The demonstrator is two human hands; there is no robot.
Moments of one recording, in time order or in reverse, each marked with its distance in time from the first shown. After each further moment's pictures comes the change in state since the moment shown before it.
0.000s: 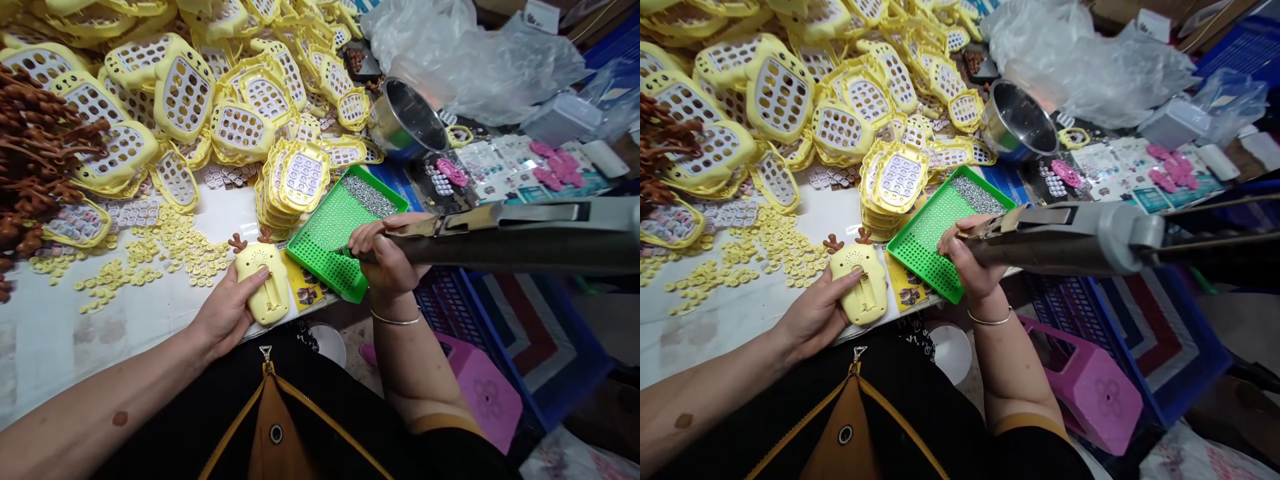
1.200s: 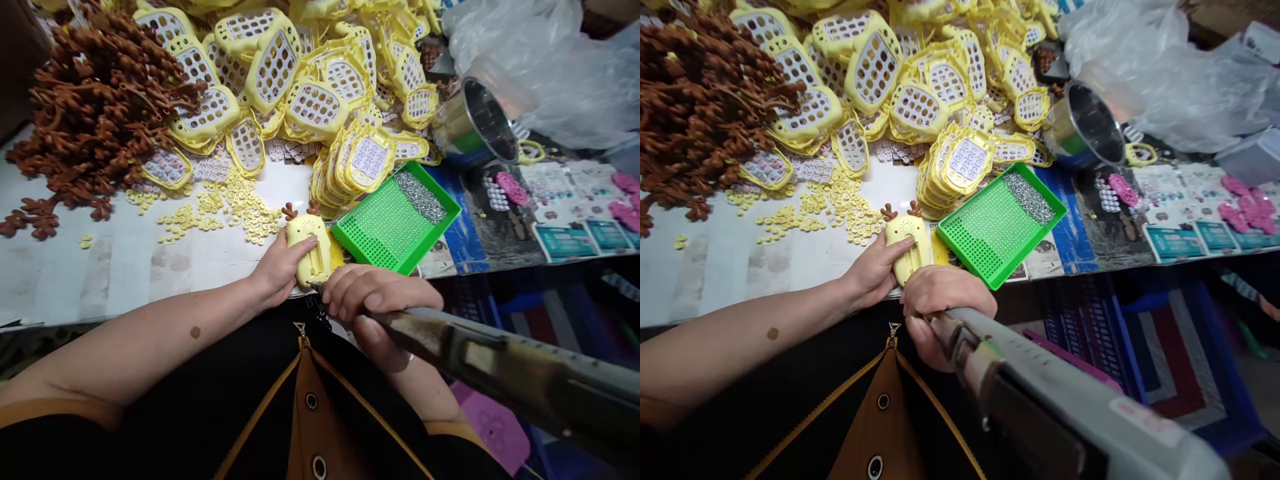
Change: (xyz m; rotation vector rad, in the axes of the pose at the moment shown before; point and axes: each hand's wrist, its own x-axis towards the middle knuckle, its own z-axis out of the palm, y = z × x) left_hand 0.001 -0.020 -0.003 -0.079 -0.029 0.182; right_hand -0.059 -0.061 0.084 0.173 -0.317 0.053
